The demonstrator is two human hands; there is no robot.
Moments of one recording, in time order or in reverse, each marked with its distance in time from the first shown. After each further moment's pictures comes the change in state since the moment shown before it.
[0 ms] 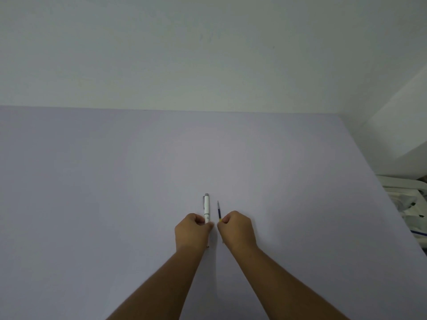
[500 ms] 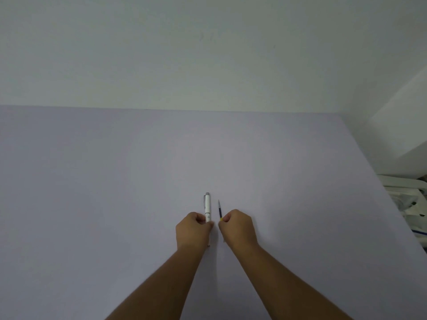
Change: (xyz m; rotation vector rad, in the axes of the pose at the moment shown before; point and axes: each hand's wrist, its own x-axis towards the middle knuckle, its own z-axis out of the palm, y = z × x) left_hand -0.001 0.003 -0.001 -0.156 -0.013 -0.052; right_hand -0.002 -0.002 -0.005 0.000 -0.005 0.007
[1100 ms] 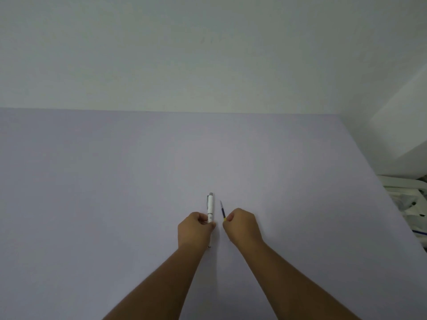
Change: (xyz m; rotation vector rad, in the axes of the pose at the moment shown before) left_hand -0.003 0.004 -0.006 0.187 -0.044 0.077; right_hand 0.004 -0.001 -0.008 -0.122 -0.022 0.004
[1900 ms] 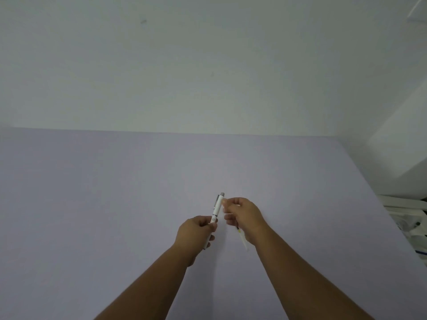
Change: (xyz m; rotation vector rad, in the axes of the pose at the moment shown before) left_hand -0.022 0.034 -0.045 -0.100 -0.205 0.044; right_hand 0.000 -0.035 -0.040 0.765 -0.146 -0.082
